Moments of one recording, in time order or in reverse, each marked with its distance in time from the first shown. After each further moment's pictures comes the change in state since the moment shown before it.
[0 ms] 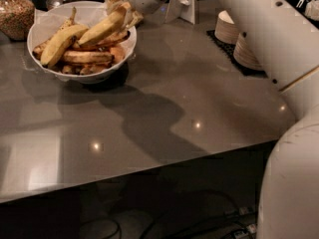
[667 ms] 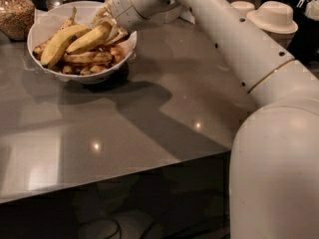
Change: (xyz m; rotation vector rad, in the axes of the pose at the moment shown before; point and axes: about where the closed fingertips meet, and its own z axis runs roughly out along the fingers) arm -0.002 0.018 0.065 -0.010 -0.102 0.040
